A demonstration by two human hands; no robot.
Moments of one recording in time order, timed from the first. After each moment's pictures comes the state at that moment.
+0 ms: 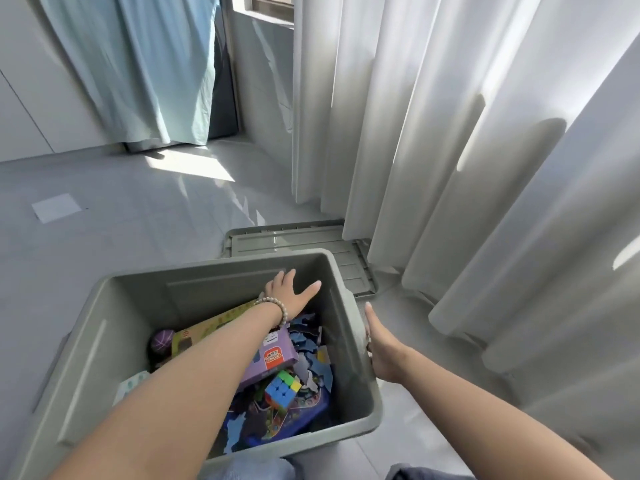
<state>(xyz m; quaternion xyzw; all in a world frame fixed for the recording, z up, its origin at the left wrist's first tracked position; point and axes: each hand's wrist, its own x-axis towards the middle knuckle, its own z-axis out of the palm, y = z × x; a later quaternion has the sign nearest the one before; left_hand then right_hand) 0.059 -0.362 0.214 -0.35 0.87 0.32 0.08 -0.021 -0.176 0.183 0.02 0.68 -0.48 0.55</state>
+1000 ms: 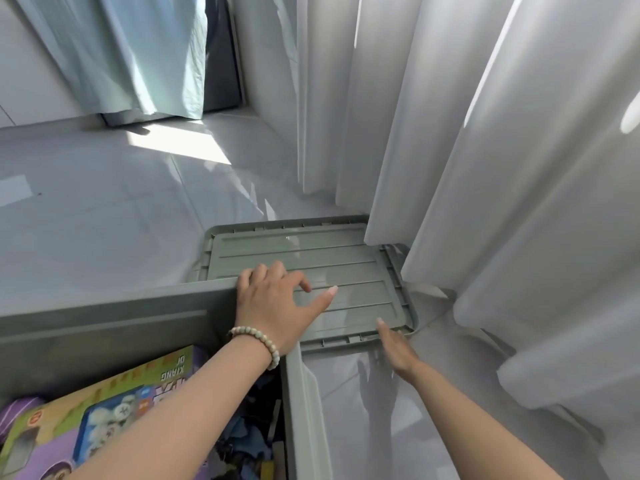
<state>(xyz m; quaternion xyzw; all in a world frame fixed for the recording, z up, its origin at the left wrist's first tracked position) -0.055 -0.434 0.129 -0.32 0.94 0.11 -0.08 -0.215 -0.278 -0.025 -0.16 0.86 -0.31 0.37</state>
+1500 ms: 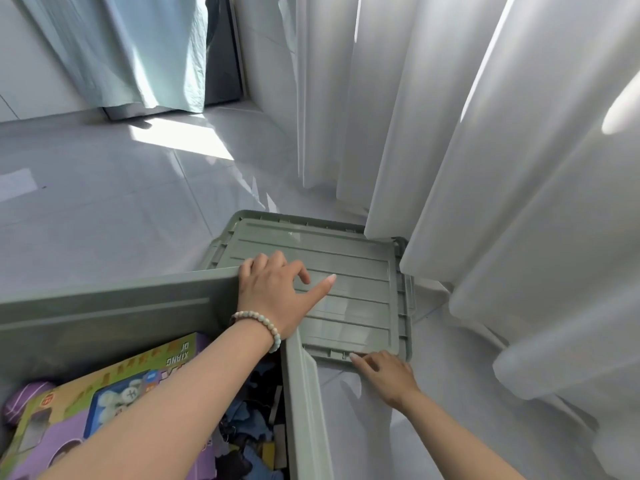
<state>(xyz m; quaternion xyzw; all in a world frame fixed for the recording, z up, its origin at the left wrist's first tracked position) -0.056 -0.432 0.131 -0.32 0.94 0.11 -0.08 -0.171 -0.251 -0.036 -0.29 0.90 -0.12 0.31</state>
